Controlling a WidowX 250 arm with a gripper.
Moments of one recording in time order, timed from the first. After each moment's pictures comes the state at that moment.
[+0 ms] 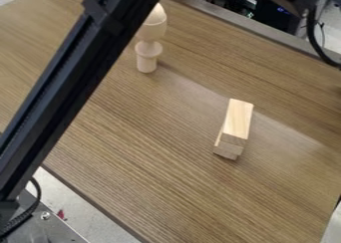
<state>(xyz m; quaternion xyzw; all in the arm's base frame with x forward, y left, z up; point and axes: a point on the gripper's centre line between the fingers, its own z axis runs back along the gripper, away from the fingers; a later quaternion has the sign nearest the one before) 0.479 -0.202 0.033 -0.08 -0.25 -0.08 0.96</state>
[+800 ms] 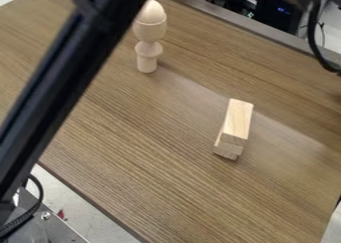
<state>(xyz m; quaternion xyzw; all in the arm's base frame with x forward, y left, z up) 0.454 -0.185 0.032 -0.04 -0.22 -0.03 0.97</state>
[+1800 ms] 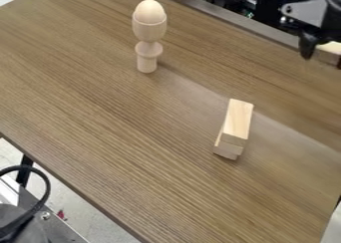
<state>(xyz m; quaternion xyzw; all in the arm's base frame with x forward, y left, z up) 0.337 -0.136 0.155 -0.03 -0.31 0.08 0.95</state>
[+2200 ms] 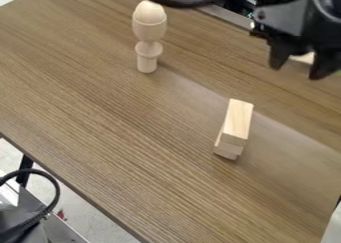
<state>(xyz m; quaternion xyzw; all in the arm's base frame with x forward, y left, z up) 0.284 -0.127 0.162 0.04 -0.29 0.16 0.94</state>
